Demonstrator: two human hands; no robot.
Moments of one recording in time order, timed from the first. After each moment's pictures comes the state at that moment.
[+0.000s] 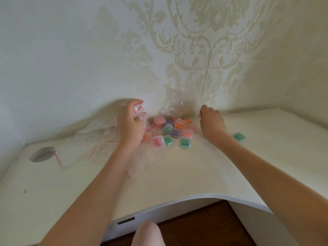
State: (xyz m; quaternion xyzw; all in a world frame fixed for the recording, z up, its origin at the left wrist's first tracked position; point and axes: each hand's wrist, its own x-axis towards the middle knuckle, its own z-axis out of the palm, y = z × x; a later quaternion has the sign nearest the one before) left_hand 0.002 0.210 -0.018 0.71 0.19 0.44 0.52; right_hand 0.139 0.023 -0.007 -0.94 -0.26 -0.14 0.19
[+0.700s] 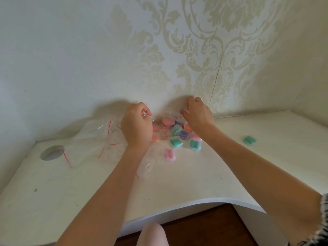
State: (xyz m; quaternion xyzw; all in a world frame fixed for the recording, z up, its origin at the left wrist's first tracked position) left_hand -0.011 0.205 -0.007 0.76 0.27 0.50 0.31; right_hand 0.119 0.087 0.014 -0.92 -0.31 -0.17 0.18
